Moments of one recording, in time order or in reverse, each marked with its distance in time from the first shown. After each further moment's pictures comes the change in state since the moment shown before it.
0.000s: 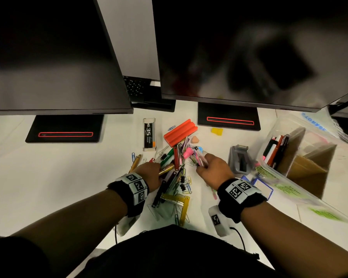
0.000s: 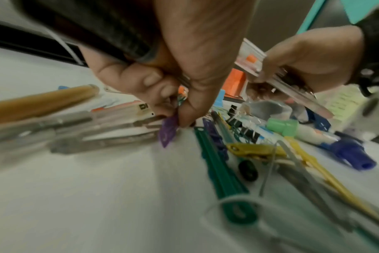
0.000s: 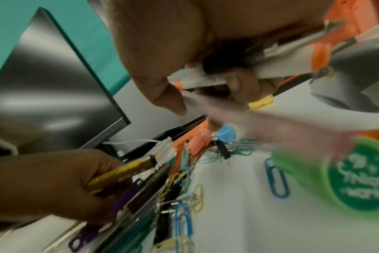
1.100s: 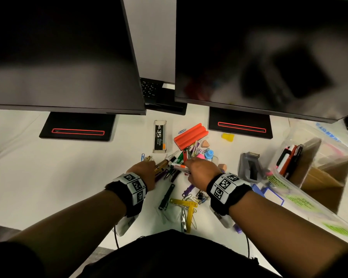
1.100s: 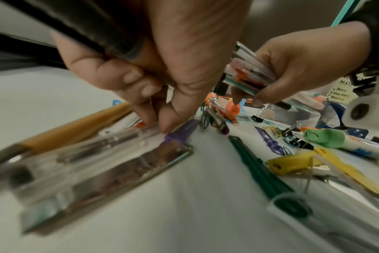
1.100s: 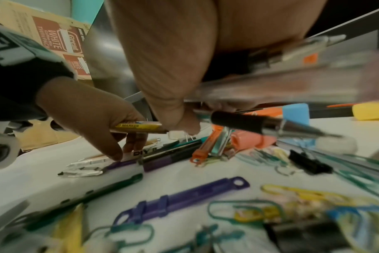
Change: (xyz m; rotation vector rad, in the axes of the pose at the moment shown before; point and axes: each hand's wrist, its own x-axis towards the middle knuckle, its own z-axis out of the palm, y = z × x) left_hand -0.003 -0.029 -0.010 -0.022 -0.027 -0.186; right_hand 0.021 -0.042 0.021 -0.527 -0.224 -0.444
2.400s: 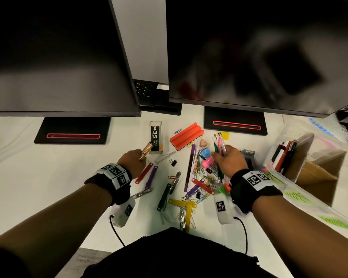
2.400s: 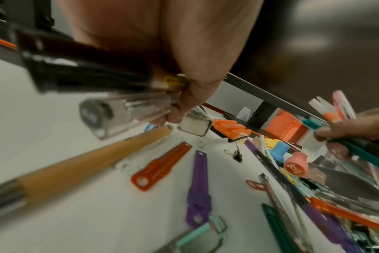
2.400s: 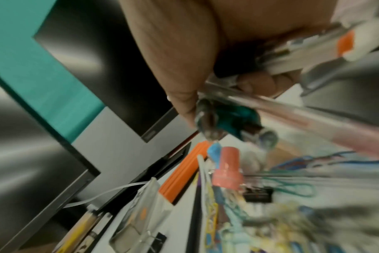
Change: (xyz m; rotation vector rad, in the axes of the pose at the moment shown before) left_hand 0.012 -0.022 -0.022 -0.285 0.172 -0.036; right_hand -0.021 0.062 -0.007 0.754 0.366 0.593
